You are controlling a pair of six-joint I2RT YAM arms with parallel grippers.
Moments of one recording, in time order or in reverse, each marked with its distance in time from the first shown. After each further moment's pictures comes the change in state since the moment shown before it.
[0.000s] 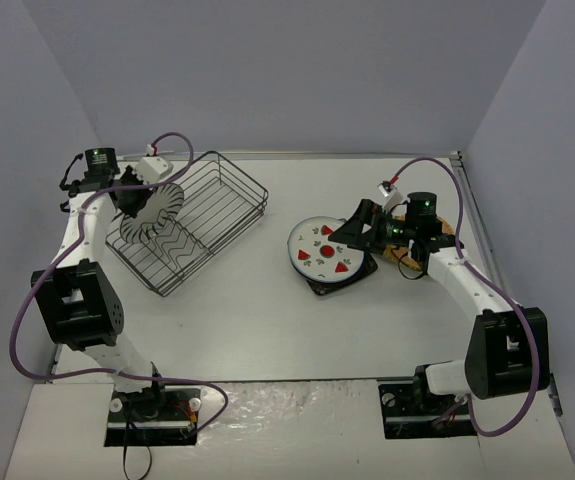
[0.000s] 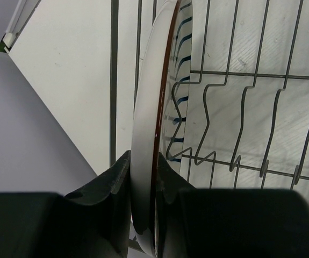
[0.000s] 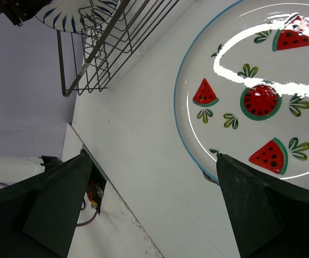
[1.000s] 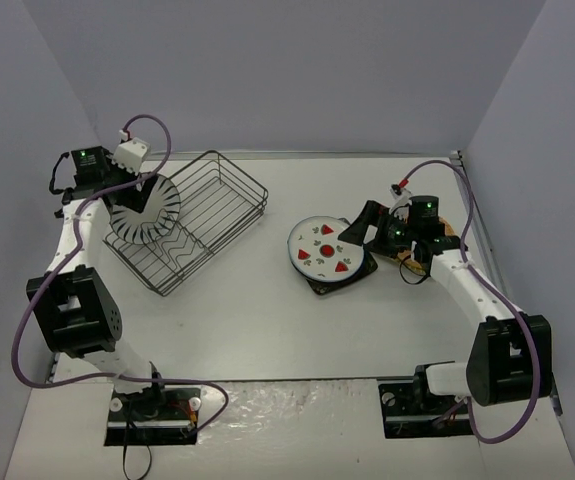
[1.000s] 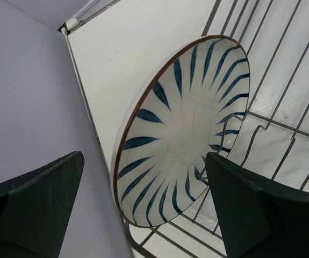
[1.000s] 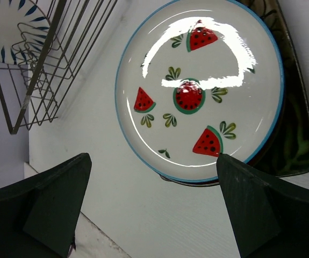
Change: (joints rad) left arm 0.045 -0.047 -0.071 0.245 -0.084 -0.253; right arm -0.008 -0.037 -0.004 -0.113 0.259 -0.025
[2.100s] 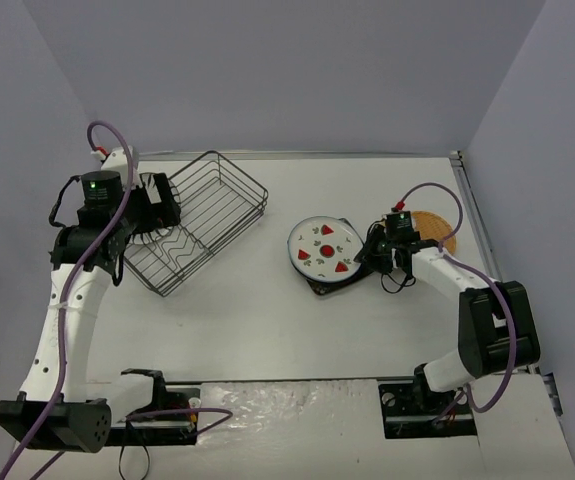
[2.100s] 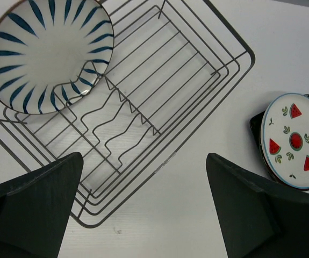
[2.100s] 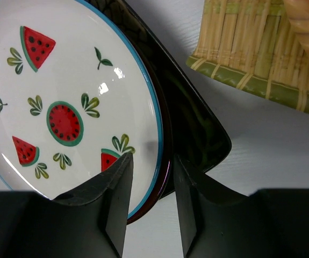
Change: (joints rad) left arm -0.273 -0.529 -0.112 -0.324 -0.183 -0.849; right arm 0.095 0.159 -0.062 -0.022 0.455 0.175
